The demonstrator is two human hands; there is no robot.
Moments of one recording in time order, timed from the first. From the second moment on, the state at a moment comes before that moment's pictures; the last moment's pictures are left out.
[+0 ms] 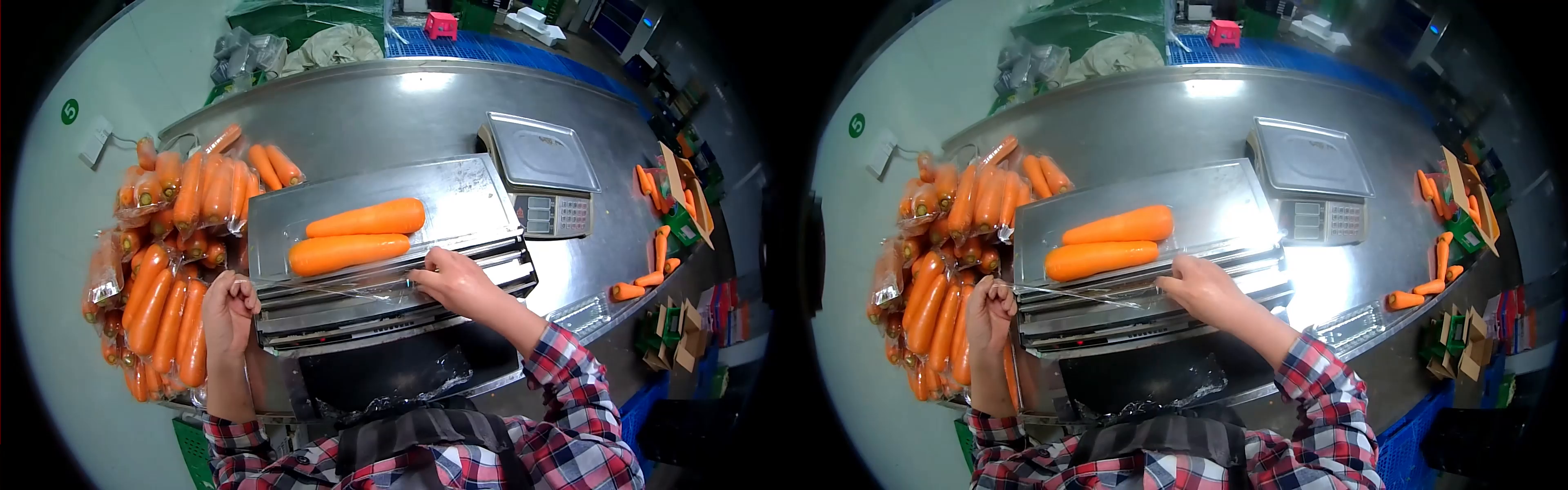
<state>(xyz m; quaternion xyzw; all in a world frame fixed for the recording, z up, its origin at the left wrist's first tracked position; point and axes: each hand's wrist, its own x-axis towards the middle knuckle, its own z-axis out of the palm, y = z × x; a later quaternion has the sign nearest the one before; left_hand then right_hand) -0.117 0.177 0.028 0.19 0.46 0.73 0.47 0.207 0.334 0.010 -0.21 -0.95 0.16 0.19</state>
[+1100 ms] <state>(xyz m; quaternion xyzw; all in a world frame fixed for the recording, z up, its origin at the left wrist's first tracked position) -0.145 0.284 -0.021 0.68 0.67 0.30 0.05 0.169 0.454 -0.012 -0.30 -0.84 0.40 0.21</state>
